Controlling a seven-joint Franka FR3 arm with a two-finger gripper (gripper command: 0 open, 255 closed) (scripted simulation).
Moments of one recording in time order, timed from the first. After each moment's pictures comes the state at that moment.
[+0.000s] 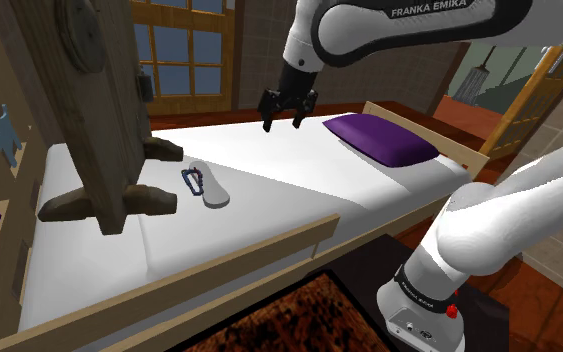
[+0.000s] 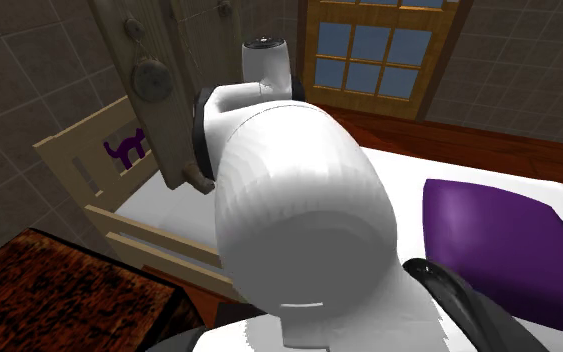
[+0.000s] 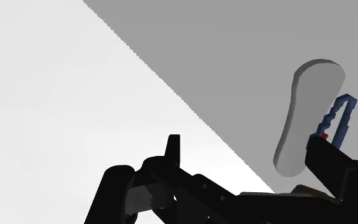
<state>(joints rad) 0.01 -0.44 0.18 -2.31 0.01 2.04 0.43</state>
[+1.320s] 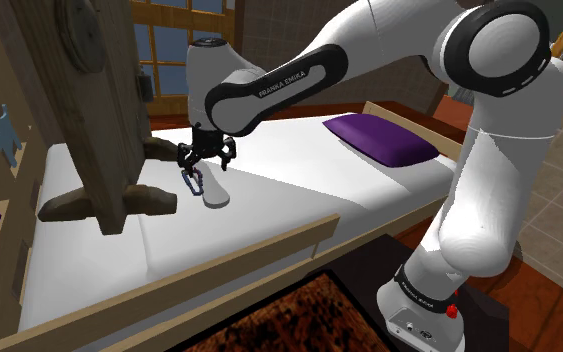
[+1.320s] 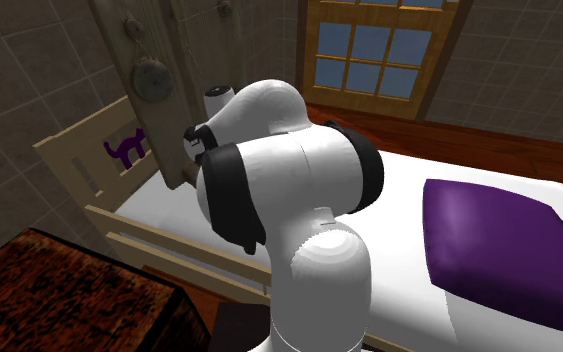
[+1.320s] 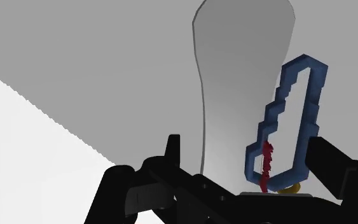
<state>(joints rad) 0.07 0.26 0.32 -1.94 -0.25 2.25 0.86</state>
